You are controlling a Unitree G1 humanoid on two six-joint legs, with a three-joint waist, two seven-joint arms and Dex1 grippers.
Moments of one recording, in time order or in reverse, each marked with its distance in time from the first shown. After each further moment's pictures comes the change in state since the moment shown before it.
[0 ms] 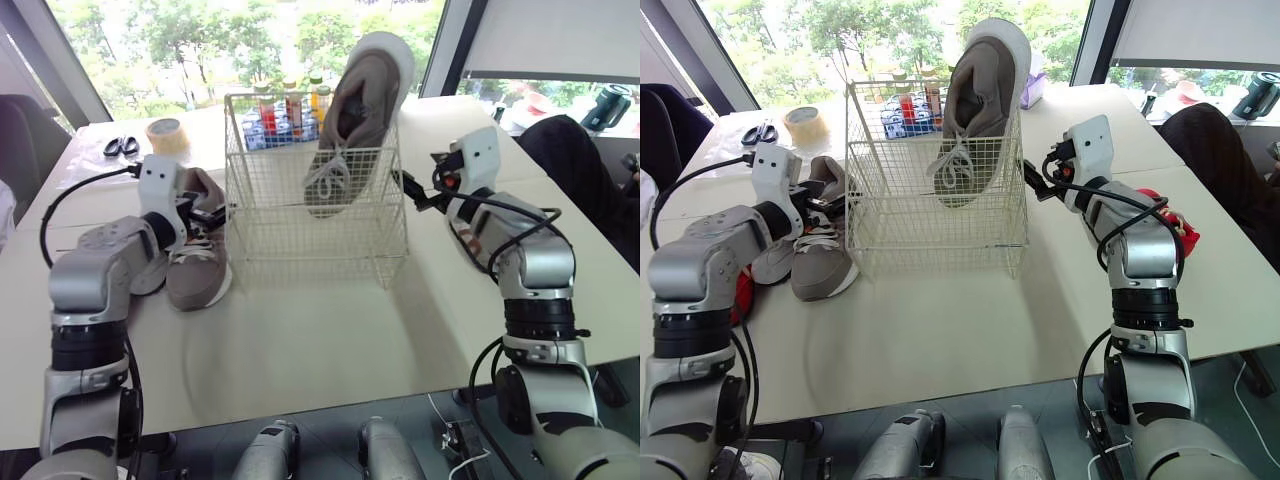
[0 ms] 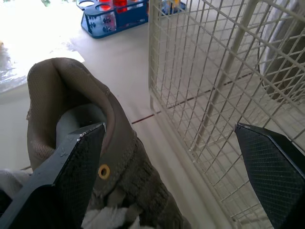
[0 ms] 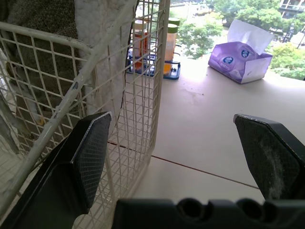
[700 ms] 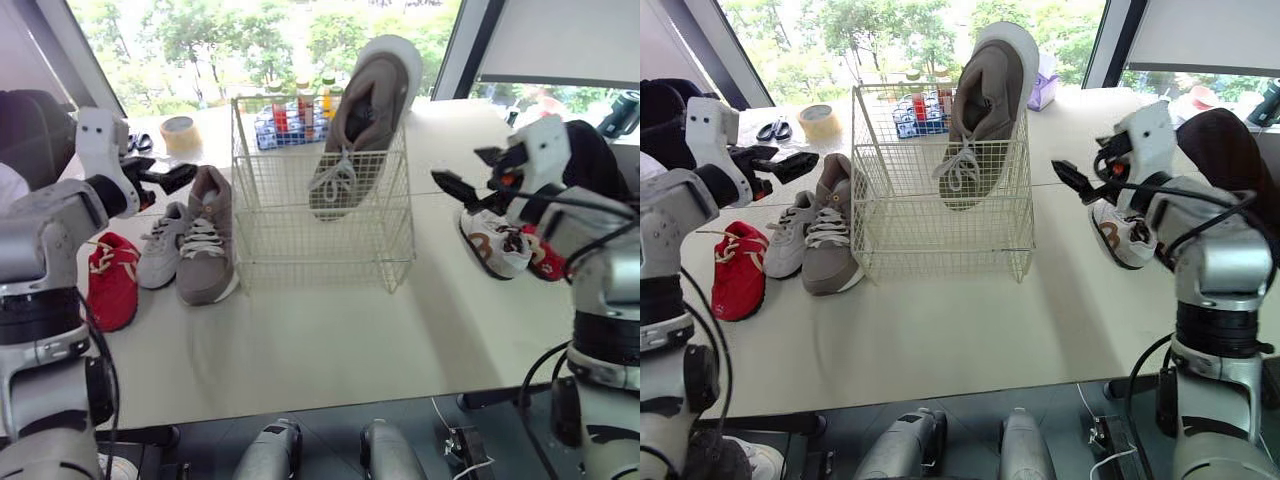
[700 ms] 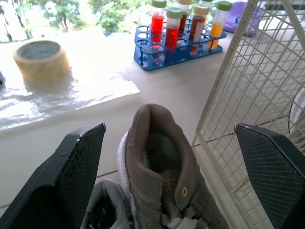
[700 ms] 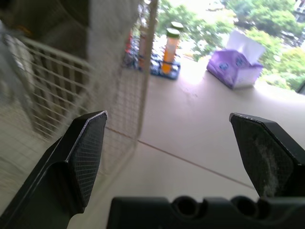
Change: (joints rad) left arm -0.214 0.065 0.122 0.201 -0.084 0.106 0.035; right arm 0.055 -0.270 -0.160 -0.347 0.249 0.316 0.148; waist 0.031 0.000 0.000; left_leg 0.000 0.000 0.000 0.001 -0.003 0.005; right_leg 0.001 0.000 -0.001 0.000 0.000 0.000
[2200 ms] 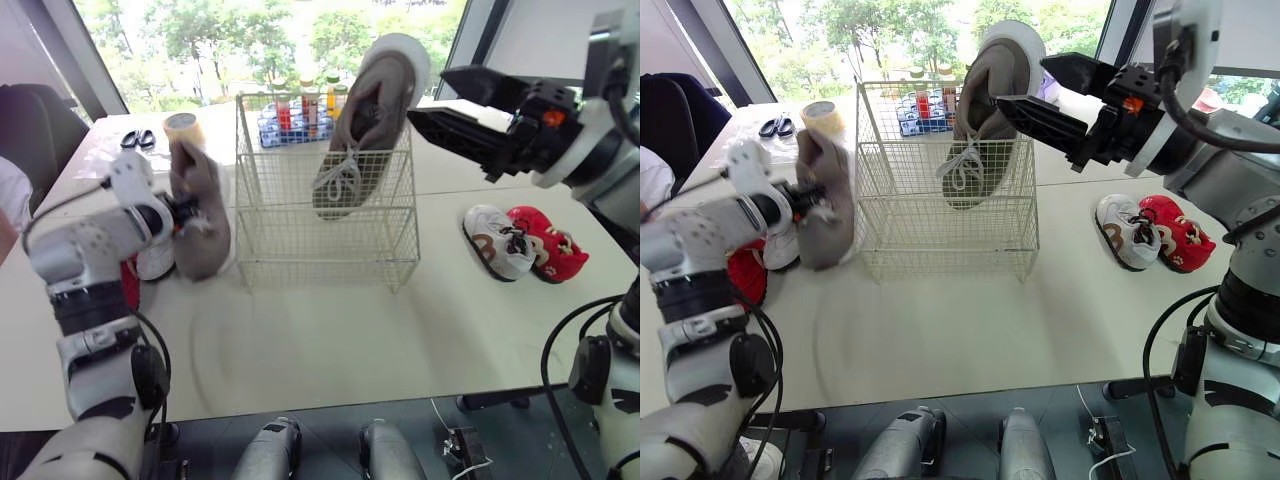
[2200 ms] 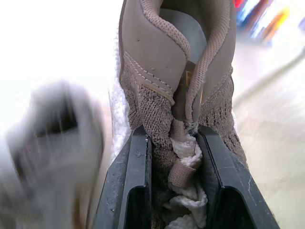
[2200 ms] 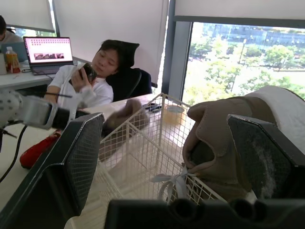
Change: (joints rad) left arm -0.117 -0.160 0.201 0.051 -0.024 0.064 0.297; right arm -0.177 -0.082 -0.013 -0.094 0.535 0.105 -0.074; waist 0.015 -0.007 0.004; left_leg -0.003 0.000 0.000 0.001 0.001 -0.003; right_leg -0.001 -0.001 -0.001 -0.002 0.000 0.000
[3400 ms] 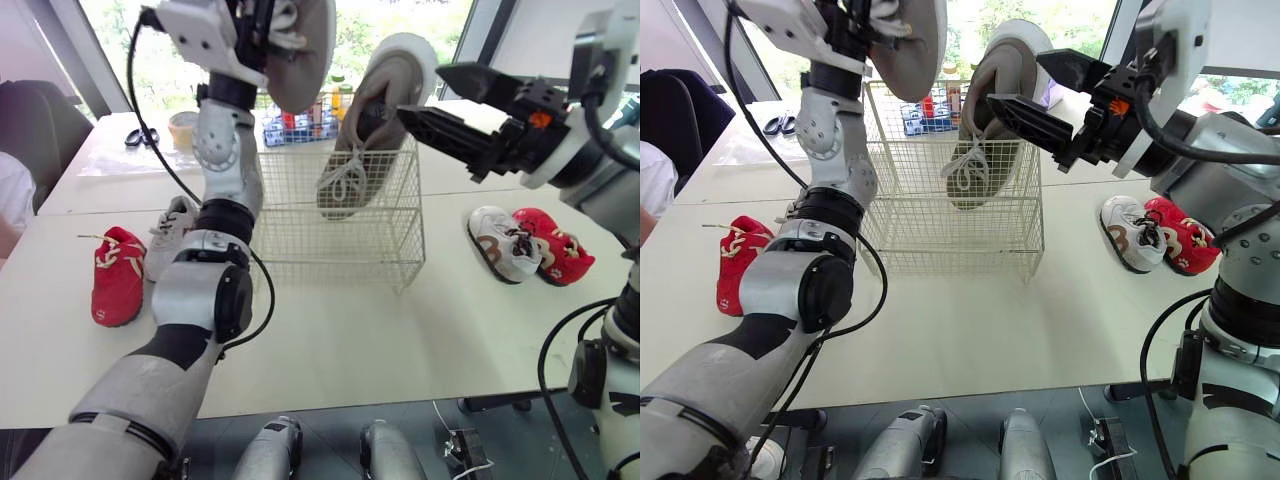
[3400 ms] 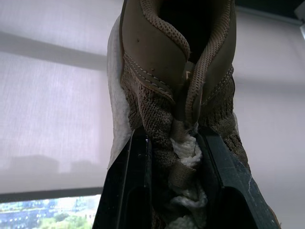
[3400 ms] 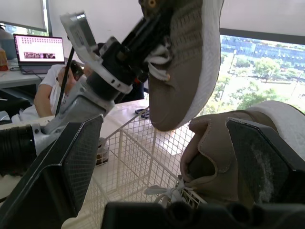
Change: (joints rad) left arm -0.457 -0.374 -0.271 1.023 0.311 -2.061 -0.204; right arm 0.032 -0.001 0.005 -0.079 0.024 -0.041 -0.113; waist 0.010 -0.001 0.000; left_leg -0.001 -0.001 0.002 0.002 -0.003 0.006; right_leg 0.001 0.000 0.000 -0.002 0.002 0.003
